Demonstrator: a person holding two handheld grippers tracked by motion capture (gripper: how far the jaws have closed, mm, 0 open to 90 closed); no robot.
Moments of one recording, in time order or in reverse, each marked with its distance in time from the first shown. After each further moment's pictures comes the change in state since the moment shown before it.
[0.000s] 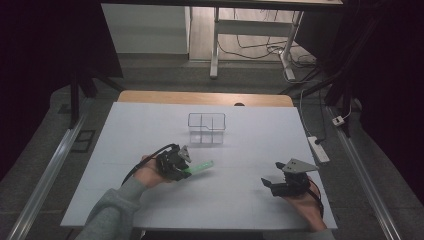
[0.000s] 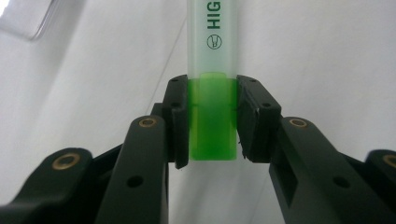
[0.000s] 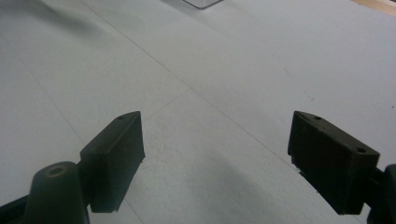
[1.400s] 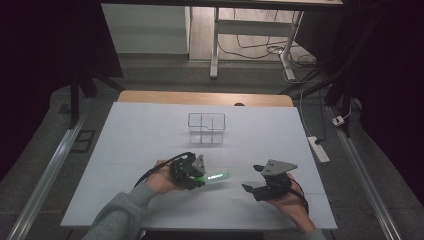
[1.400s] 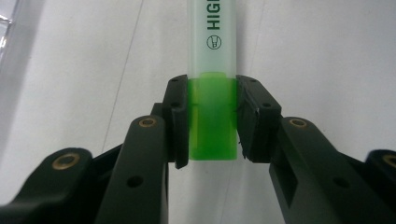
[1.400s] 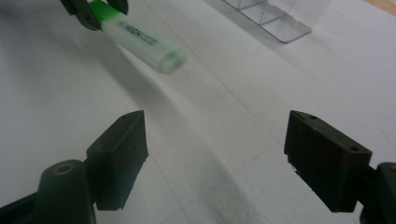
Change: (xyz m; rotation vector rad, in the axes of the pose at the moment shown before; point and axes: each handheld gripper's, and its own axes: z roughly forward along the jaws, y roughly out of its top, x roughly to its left) left arm -0.031 0.027 0.012 -0.024 -0.044 0.134; right arm 0.046 0.037 0.019 0.022 0.169 -0.119
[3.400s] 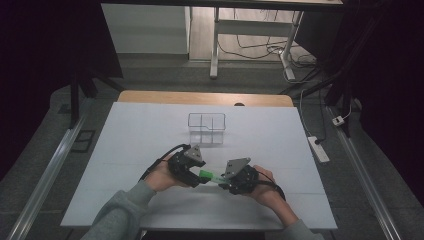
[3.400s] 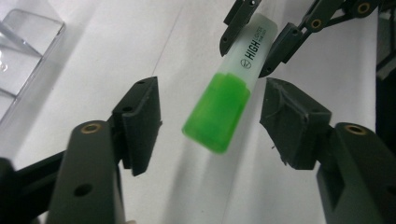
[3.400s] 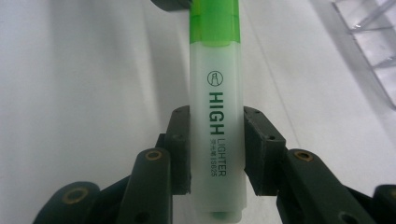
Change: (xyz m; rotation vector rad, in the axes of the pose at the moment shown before) left arm 0.016 -0.005 -0.014 -0.219 -0.035 -0.158; right arm 0.029 0.052 0.061 0.209 0.169 -0.317
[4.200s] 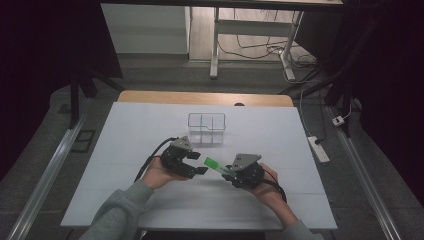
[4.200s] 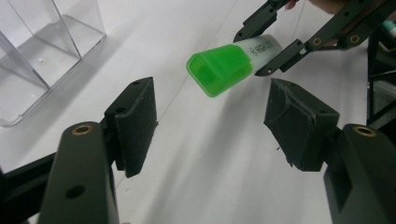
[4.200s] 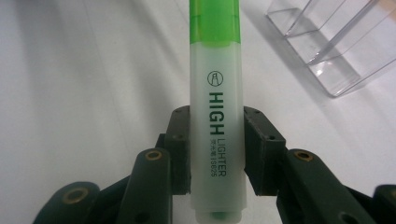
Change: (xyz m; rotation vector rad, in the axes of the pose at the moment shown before) left arm 0.017 -0.013 -0.010 -0.173 -0.007 -0.172; right arm -0.009 -0.008 -0.009 -0.103 -0.133 0.116
